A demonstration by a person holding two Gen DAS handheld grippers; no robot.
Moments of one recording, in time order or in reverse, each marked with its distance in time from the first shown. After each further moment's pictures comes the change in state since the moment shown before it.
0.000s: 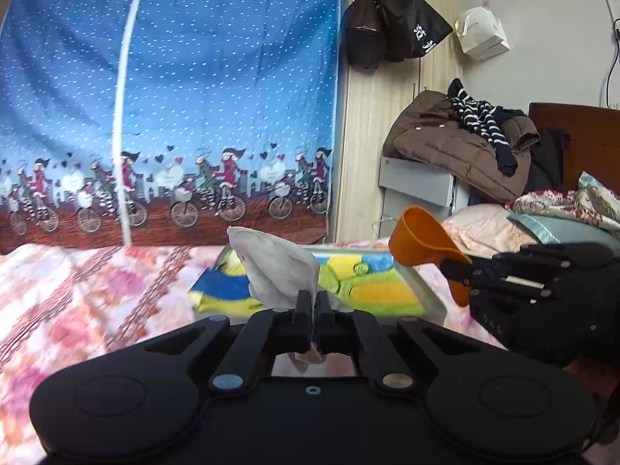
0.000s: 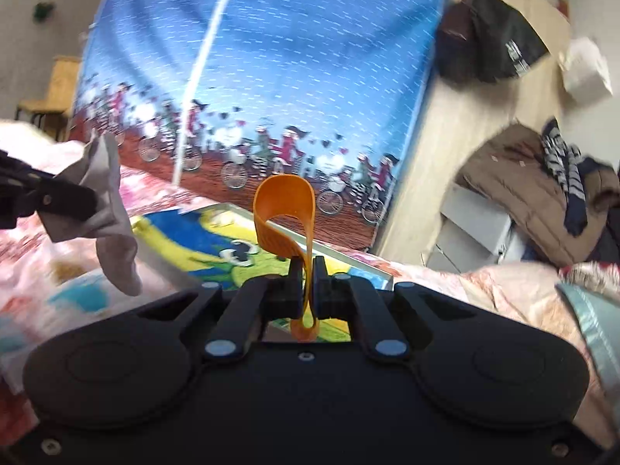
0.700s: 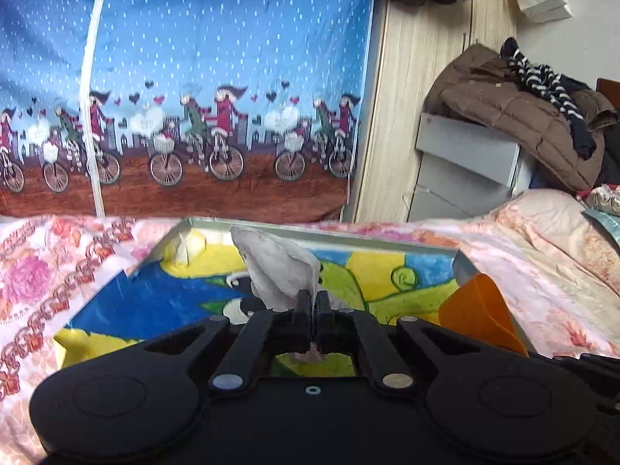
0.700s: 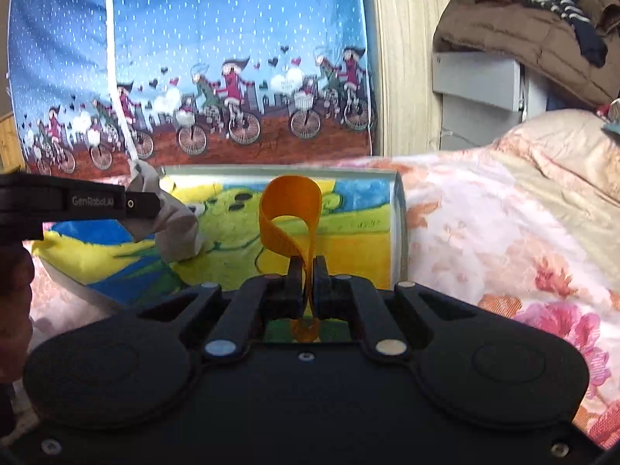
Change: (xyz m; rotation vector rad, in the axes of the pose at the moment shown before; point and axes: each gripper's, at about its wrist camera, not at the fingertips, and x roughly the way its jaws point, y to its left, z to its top) left arm 0.251 0.005 0.007 -0.088 0.160 0.061; right arm 0.151 -0.062 -0.086 0.344 0.216 0.034
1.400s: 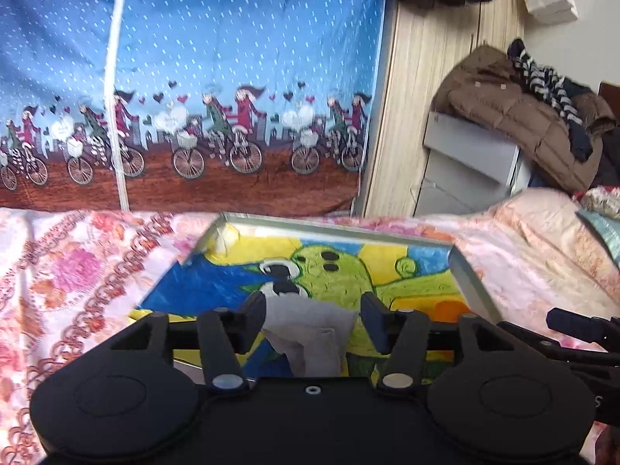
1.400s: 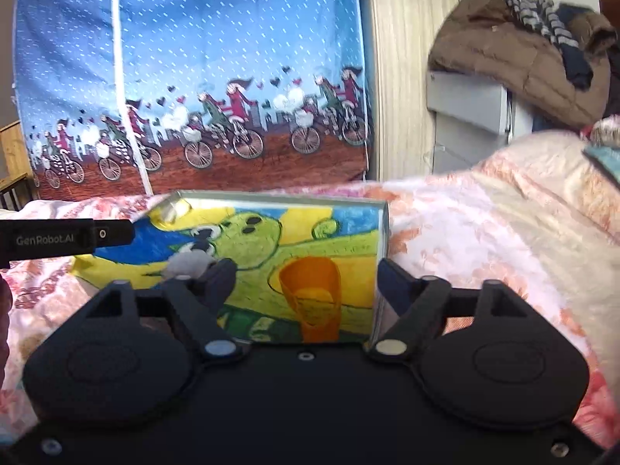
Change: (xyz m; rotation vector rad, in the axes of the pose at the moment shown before) left arm -0.087 0.014 0.011 -0.004 -0.001 0.037; right arm -0.092 0.025 0.046 -0.011 -0.051 0.003
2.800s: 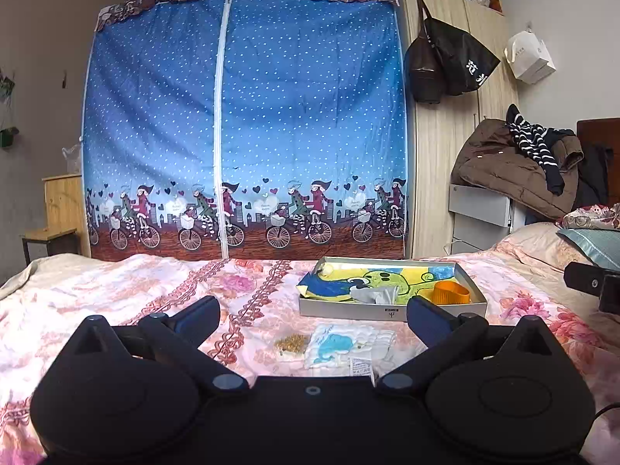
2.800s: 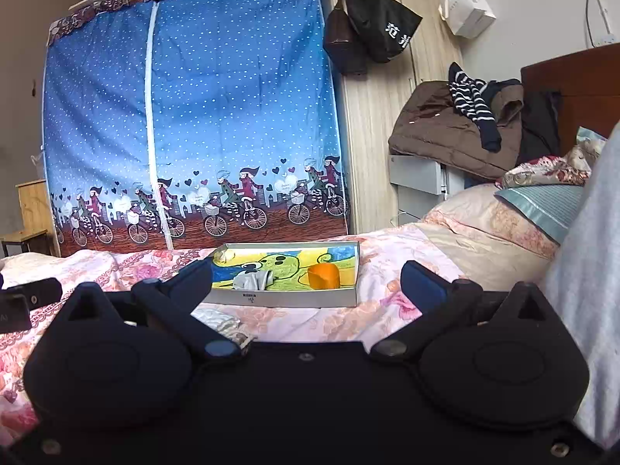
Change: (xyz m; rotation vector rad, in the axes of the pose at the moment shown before) left arm -0.335 0.015 -0.124 0.057 -0.260 0.186; right arm -0.229 0.040 -0.063 0.070 -0.248 -0.068
